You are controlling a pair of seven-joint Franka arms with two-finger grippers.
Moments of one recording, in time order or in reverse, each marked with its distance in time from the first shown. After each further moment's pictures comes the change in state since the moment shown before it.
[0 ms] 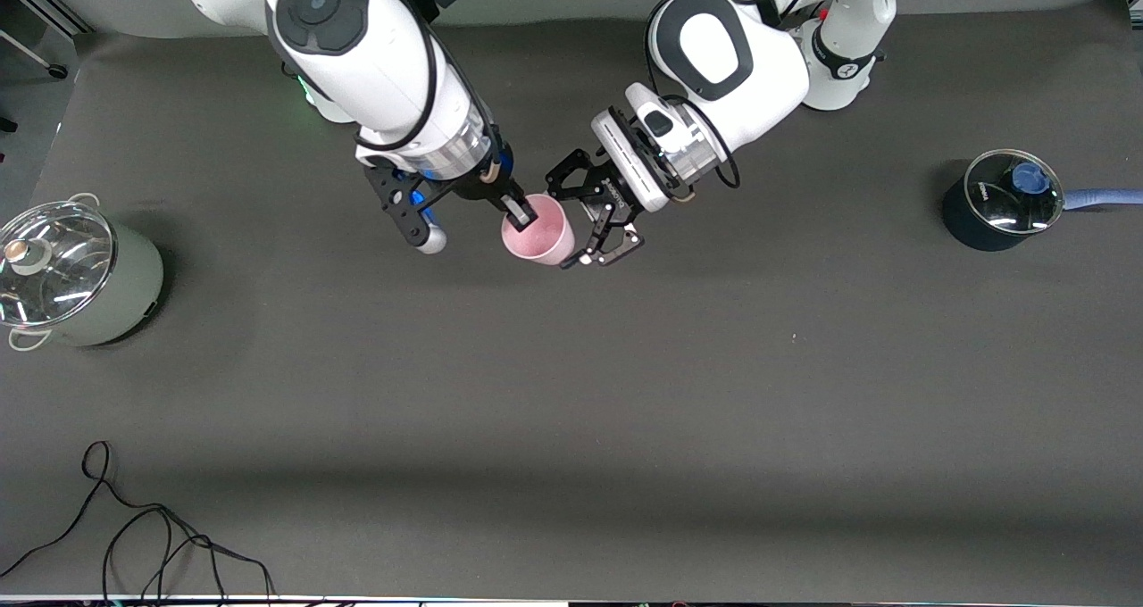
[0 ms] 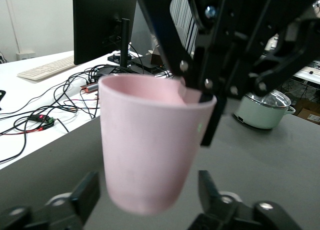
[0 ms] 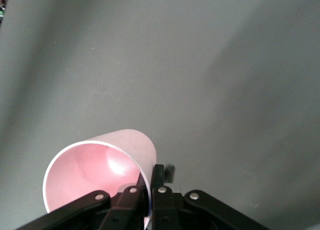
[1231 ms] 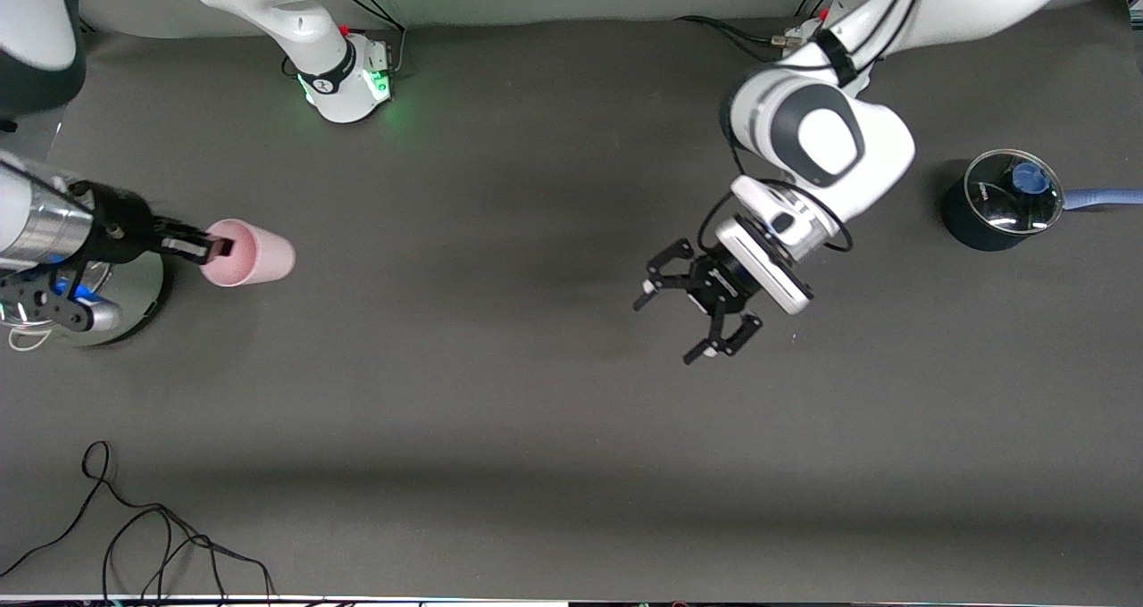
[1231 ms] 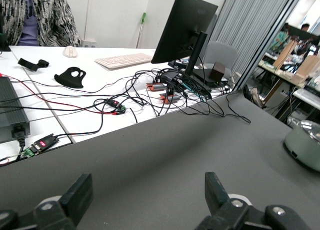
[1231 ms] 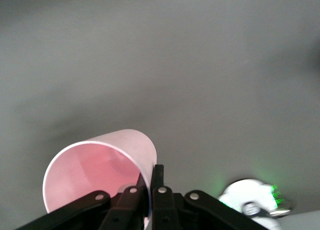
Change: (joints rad) left arm 0.247 0.068 0.042 -0.009 -0.001 -0.107 -0.081; right arm -0.471 -0.099 -0.116 -0.074 -0.057 -0.407 -1.165
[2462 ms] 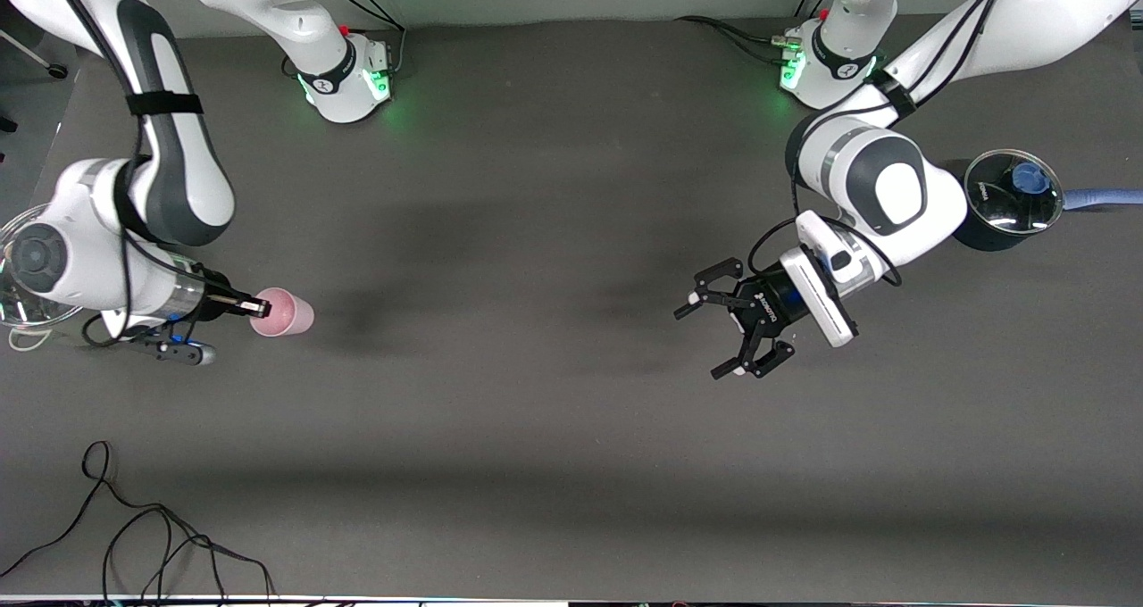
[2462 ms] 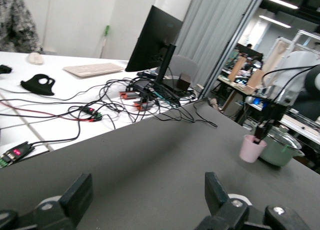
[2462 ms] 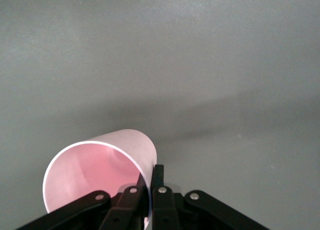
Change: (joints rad) left arm 0.190 0.020 0.030 -0.127 0.137 -0.377 0.000; right arm 0.014 -0.049 -0.085 -0.773 -0.053 0.866 -0.234
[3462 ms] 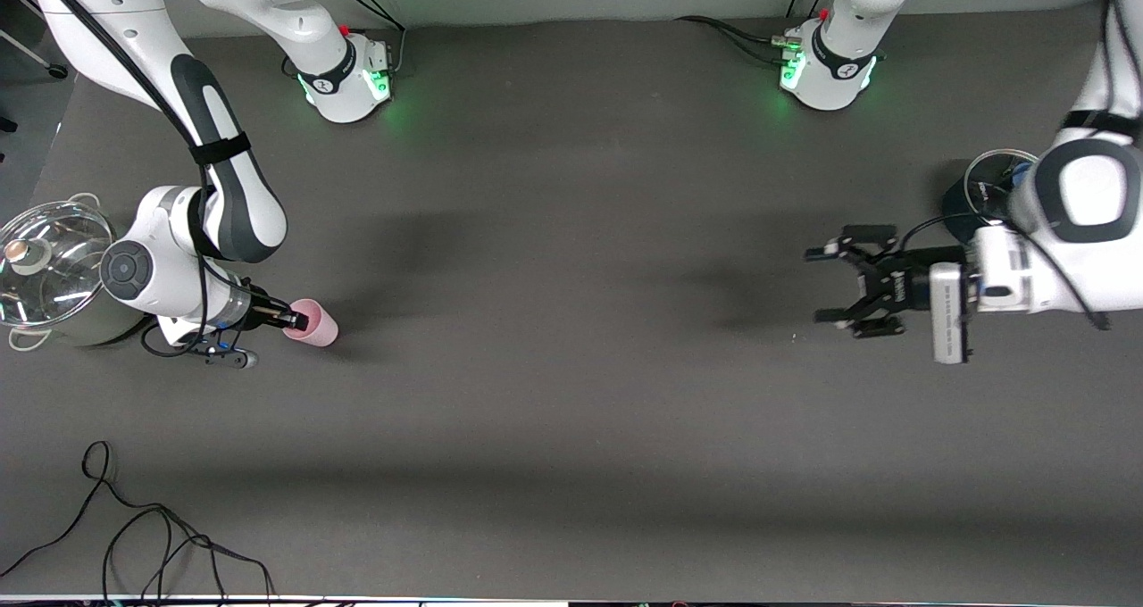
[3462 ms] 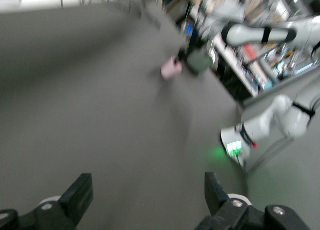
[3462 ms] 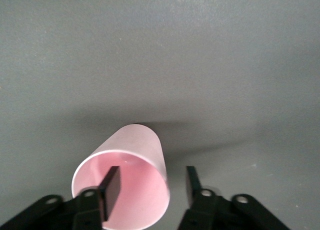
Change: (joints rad) left arm 0.390 -0.086 0.020 0.089 1.037 -0.931 -1.072; right arm 0.009 0.093 0.000 -0.080 -0.002 0.195 -0.015
